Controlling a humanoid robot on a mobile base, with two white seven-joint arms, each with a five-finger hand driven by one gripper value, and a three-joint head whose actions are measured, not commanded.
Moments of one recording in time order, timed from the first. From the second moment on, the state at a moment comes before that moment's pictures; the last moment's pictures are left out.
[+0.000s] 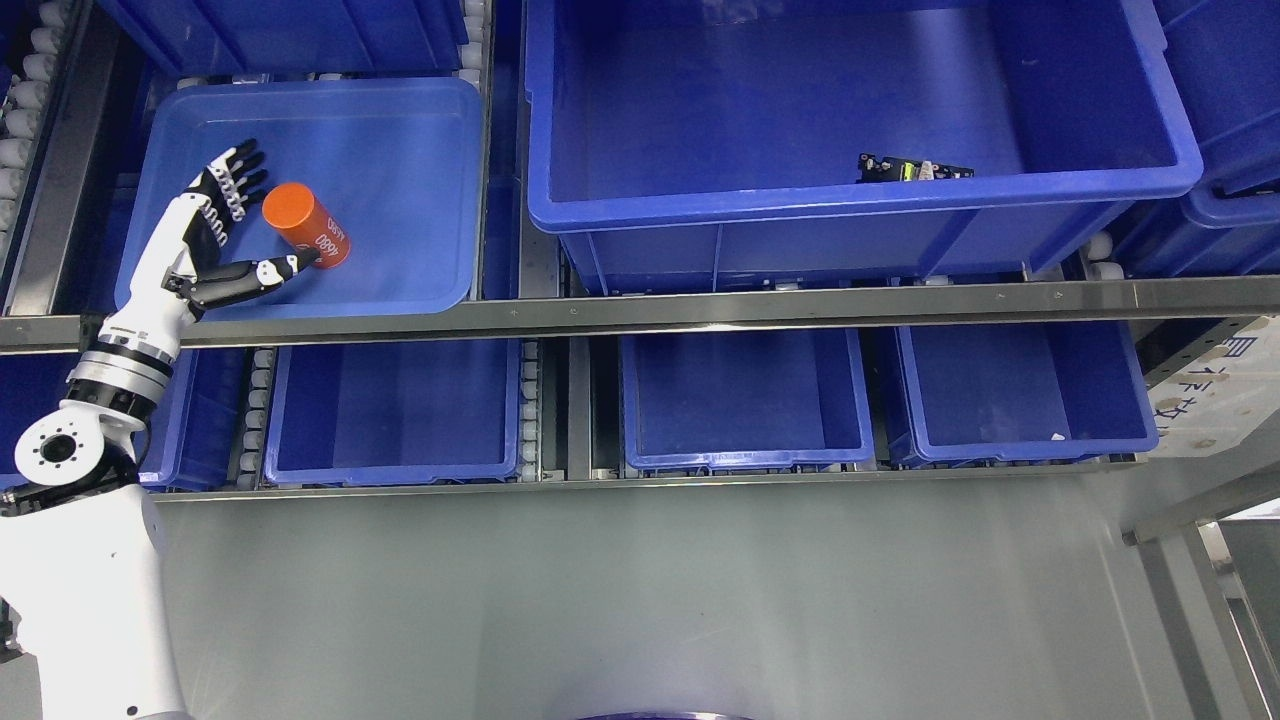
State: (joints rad) left arm -0.40 0.20 0.40 -1.17 -0.07 -0.29 -0.60; right arm 0.00 0.00 0.00 0.00 0.00 -0.02 -0.03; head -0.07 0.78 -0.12
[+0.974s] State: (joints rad) left arm -0.39 0.19 0.34 -1.17 -0.09 -0.31 -0.58; right arm 0.00 0.00 0.00 0.00 0.00 -0.02 -0.03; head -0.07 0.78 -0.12
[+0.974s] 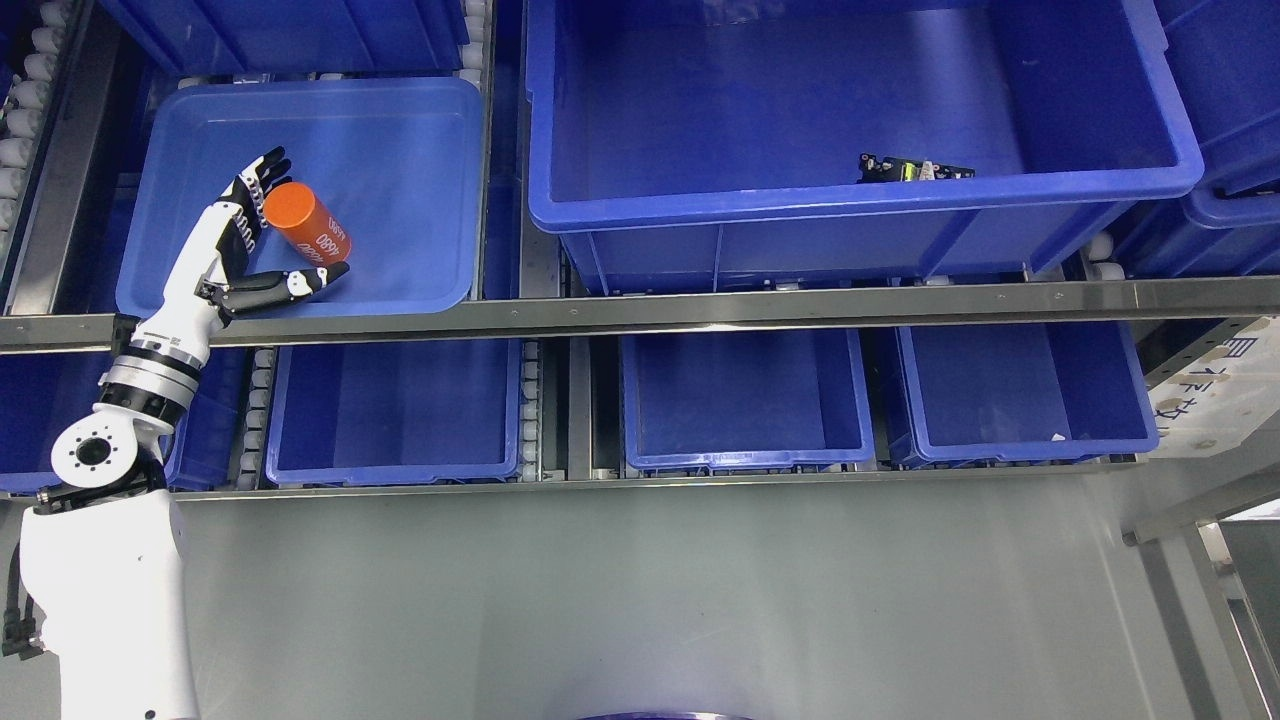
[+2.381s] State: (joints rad) left arm -0.40 0.14 0.38 -1.16 -0.11 -0.40 -0.41; right arm 0.00 0.00 0.00 0.00 0.00 -0.02 -0.03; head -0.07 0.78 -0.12
